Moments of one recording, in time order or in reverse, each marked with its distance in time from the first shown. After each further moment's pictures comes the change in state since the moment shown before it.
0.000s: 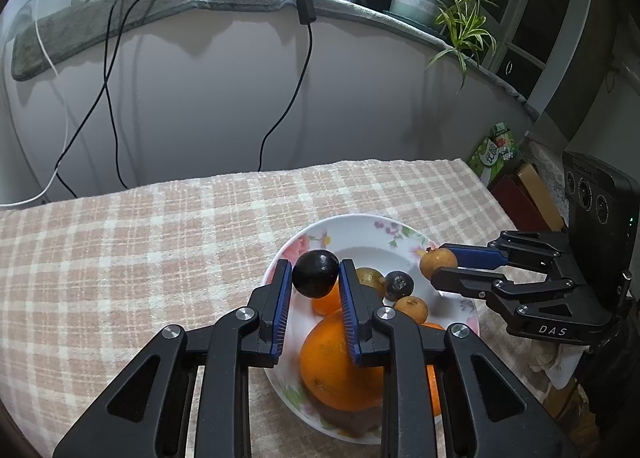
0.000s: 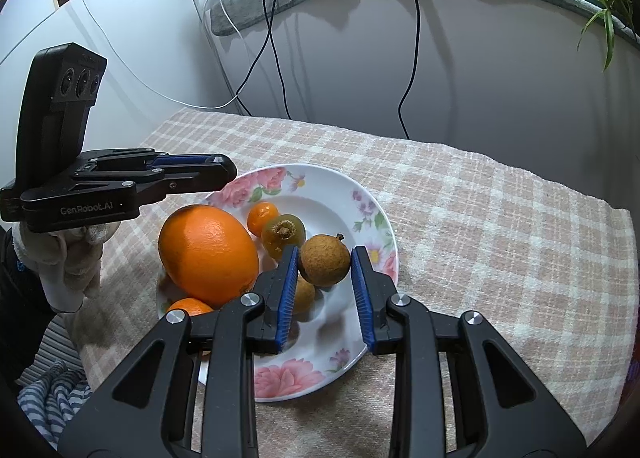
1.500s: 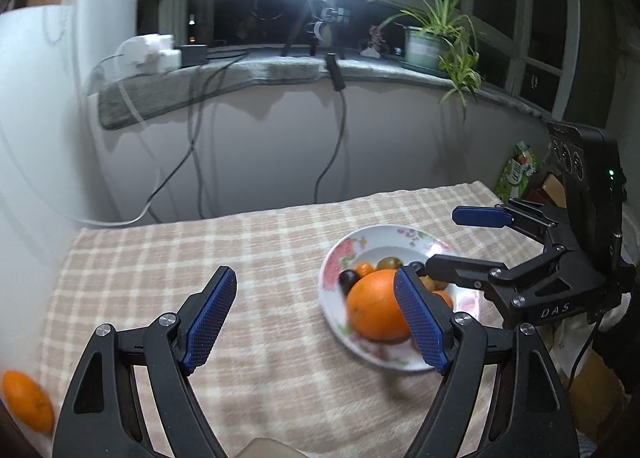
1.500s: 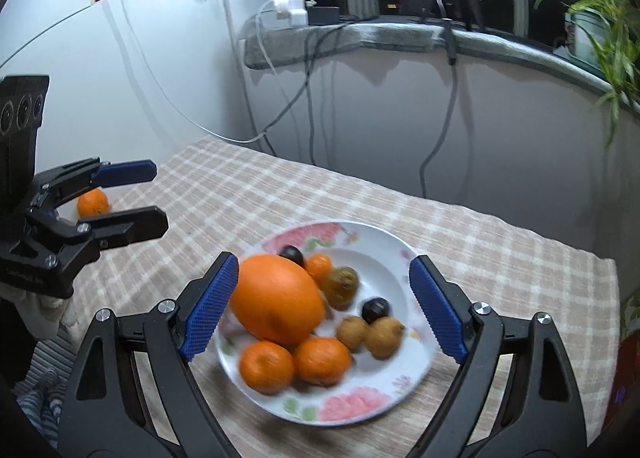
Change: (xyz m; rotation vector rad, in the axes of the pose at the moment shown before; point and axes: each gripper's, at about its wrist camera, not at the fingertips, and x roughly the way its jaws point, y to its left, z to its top) left arm -0.101 -0.010 -0.038 0.045 -0.185 0.219; right arm -0.023 0.064 0.022 -0.096 -0.130 -0.022
